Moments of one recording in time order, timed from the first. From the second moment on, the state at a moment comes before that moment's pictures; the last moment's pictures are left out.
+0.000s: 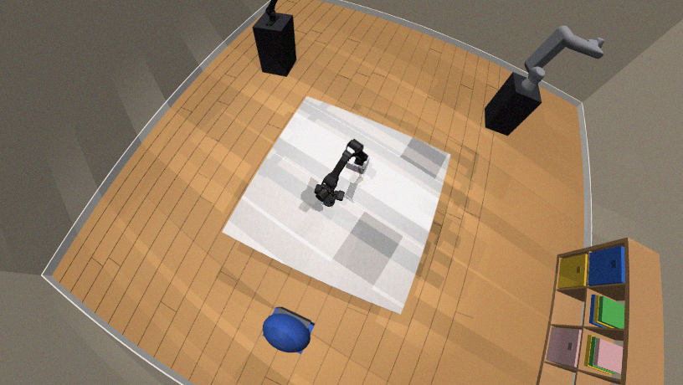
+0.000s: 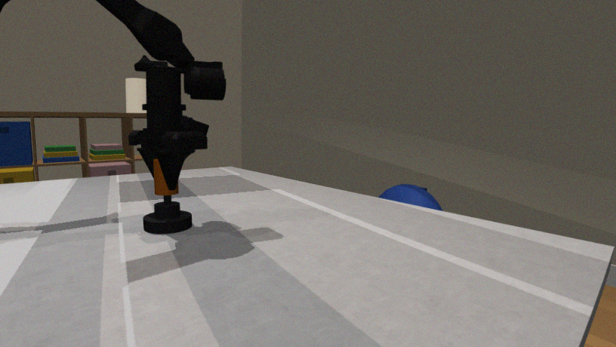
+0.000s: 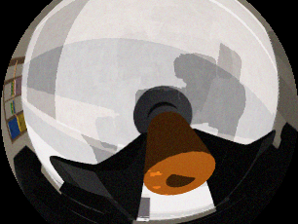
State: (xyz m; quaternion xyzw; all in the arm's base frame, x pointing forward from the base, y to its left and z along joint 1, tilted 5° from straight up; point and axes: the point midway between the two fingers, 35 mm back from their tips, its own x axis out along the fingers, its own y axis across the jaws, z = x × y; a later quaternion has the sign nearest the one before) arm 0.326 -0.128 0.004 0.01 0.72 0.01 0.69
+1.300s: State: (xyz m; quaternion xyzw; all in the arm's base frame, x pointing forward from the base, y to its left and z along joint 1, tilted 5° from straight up) arm 0.326 -0.128 0.004 -0.06 0.72 0.09 0.69
